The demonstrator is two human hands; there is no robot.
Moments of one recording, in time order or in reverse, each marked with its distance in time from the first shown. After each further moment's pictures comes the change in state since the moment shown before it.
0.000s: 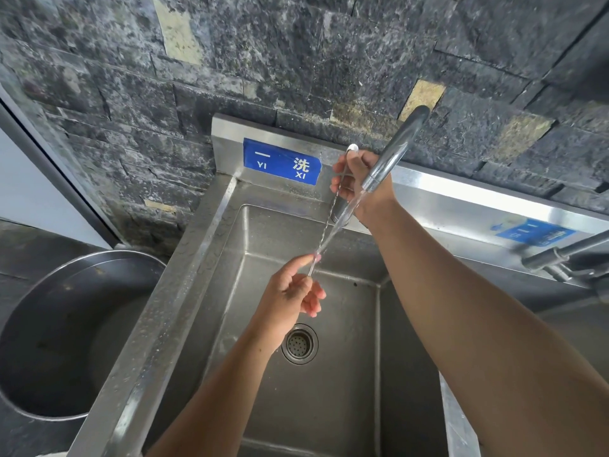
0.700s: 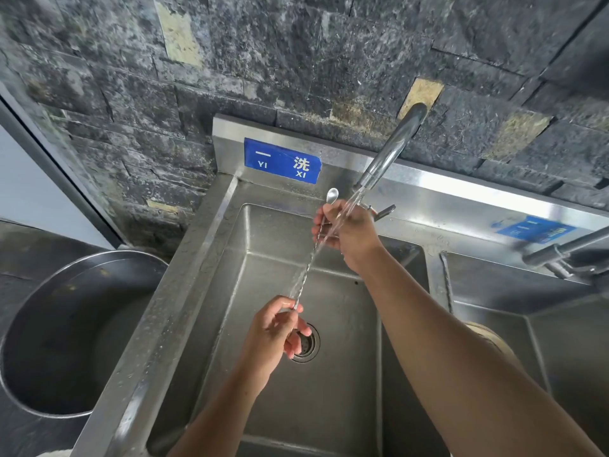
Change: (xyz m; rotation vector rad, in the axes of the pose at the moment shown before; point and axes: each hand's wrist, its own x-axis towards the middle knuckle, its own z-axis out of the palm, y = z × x) left_hand -0.045 -0.049 -0.020 0.125 0.120 -0.080; right_hand -0.058 0.042 -0.002 -0.185 -0.068 0.202
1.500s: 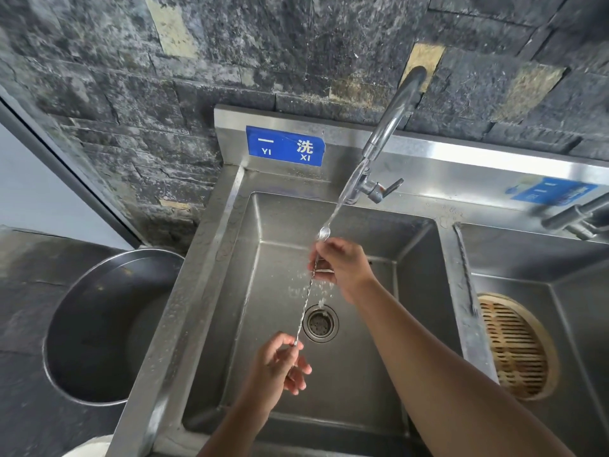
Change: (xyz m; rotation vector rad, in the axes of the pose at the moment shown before) left_hand -0.068 -0.043 -0.028 0.094 -0.050 -0.240; right_hand -0.046 0.086 0.012 0.071 -0.022 0.184
